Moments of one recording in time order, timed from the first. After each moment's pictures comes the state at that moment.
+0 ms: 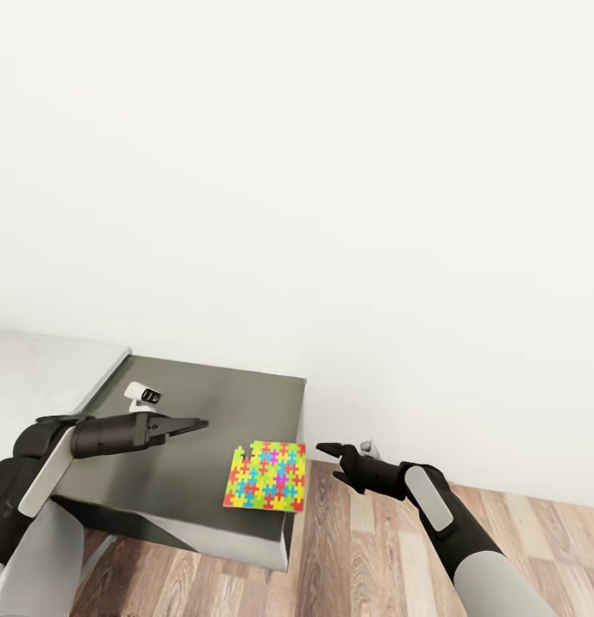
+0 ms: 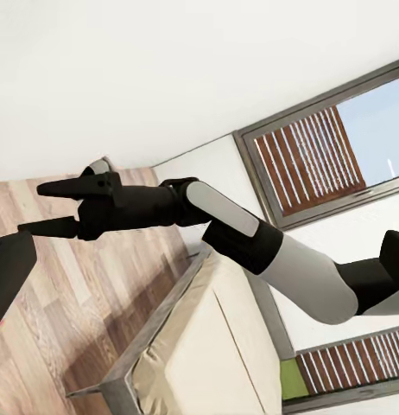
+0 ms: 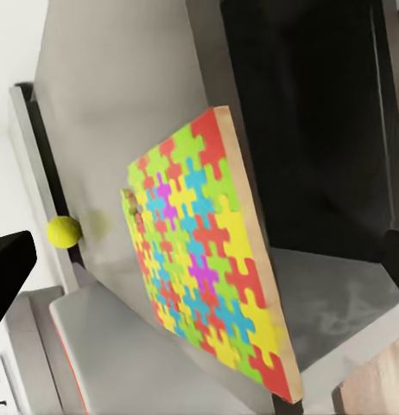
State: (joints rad) left arm -0.55 0.42 -0.06 -1.27 0.55 1.02 -1.34; right arm -0.58 0.00 0.03 -0.76 -0.88 0.80 0.32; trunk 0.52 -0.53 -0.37
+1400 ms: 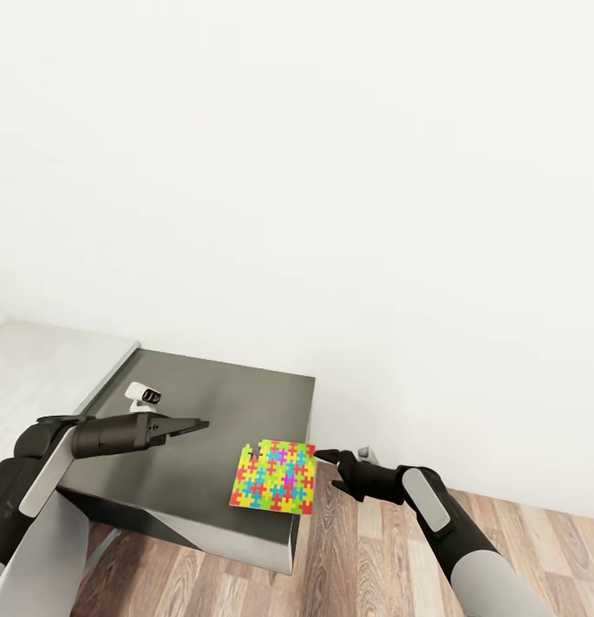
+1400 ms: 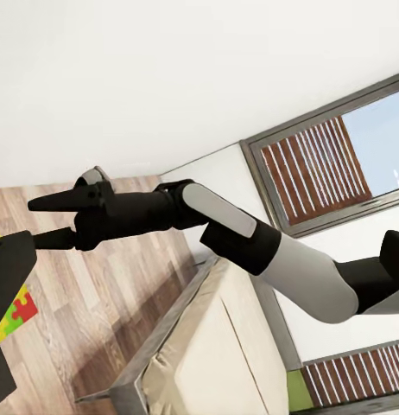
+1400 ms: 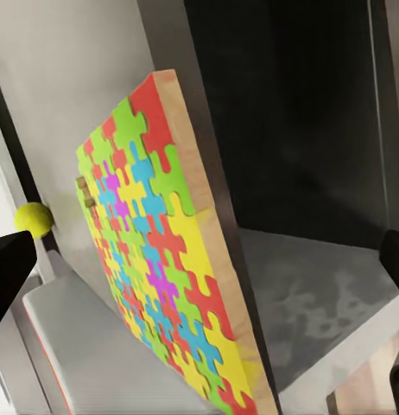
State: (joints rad) left arm -0.55 0.42 -0.06 -1.27 0.55 1.02 -1.34; right arm -0.58 0.01 0.03 -0.72 -0.88 0.83 0.29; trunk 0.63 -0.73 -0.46
